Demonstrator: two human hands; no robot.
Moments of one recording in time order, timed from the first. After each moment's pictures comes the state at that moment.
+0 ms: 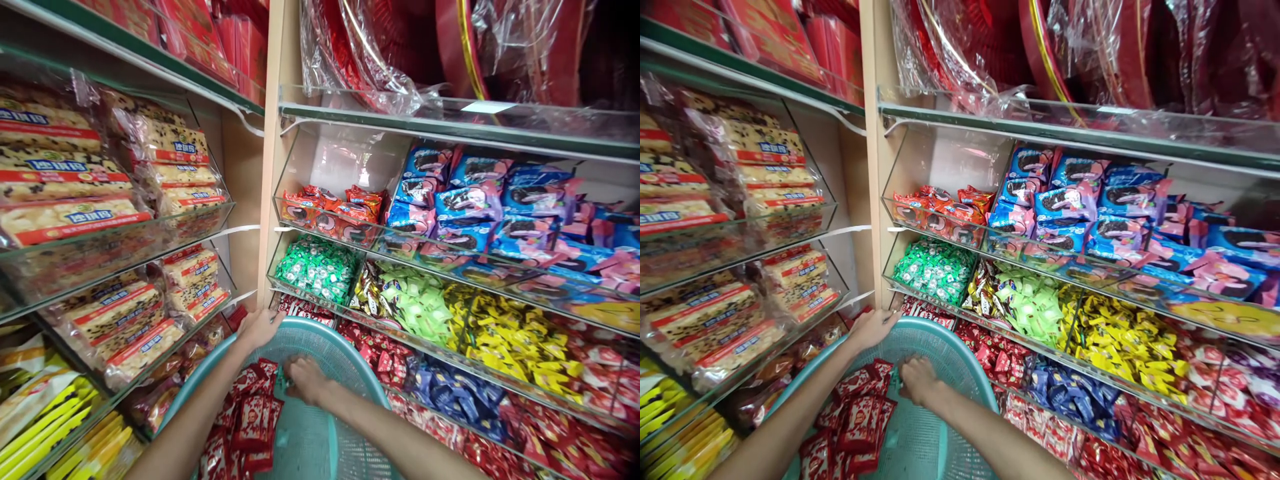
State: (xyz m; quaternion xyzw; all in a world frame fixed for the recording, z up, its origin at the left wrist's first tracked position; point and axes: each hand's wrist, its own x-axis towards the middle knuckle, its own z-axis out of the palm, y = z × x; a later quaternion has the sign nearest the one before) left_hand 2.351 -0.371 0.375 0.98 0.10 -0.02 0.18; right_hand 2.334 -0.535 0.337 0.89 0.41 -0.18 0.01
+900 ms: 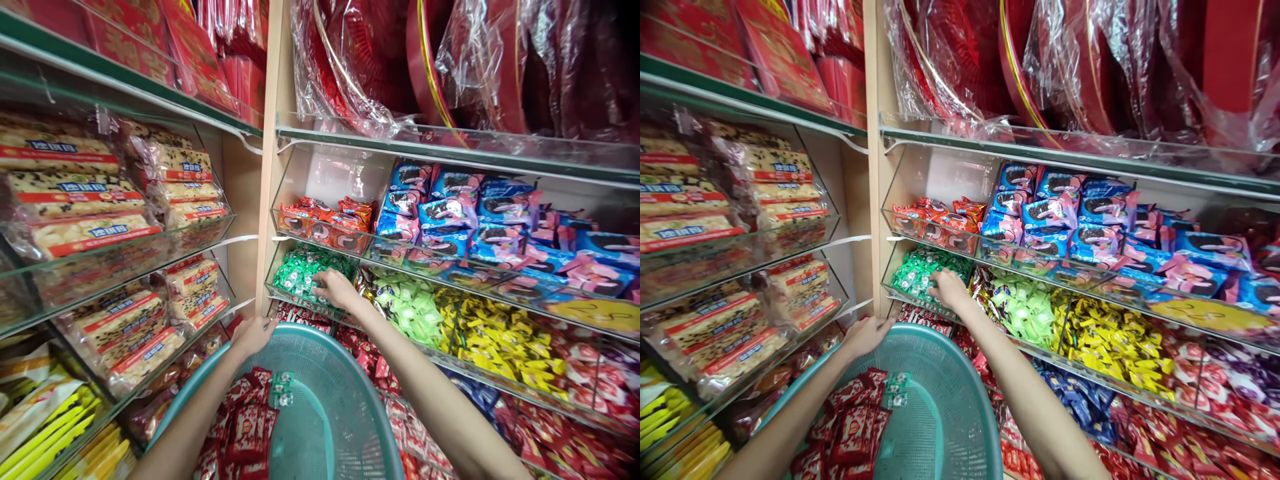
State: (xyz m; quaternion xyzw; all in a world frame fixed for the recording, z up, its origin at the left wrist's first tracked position) left_hand 2.345 -0.362 0.382 0.98 0.09 -0.01 0.18; right_hand 2.440 -0.562 0.492 0.95 0.31 0.04 -0.08
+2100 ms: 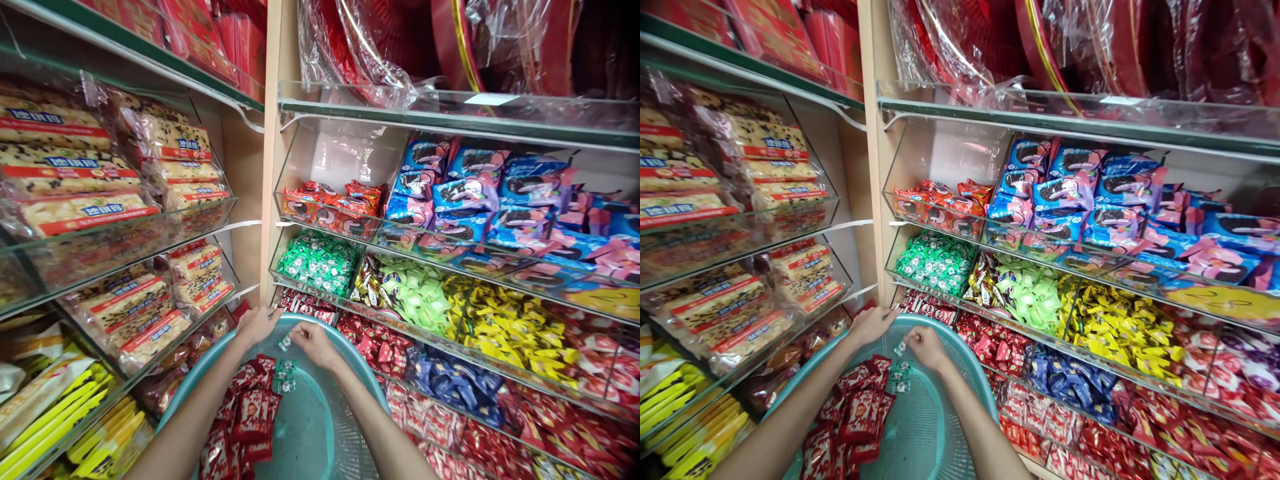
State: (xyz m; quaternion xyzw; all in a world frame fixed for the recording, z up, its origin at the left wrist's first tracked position) left_hand 2.342 -0.366 0.371 0.98 0.10 -0.03 0.16; right_hand 2.364 -0.539 0.333 0.80 0.27 -0.13 -0.53
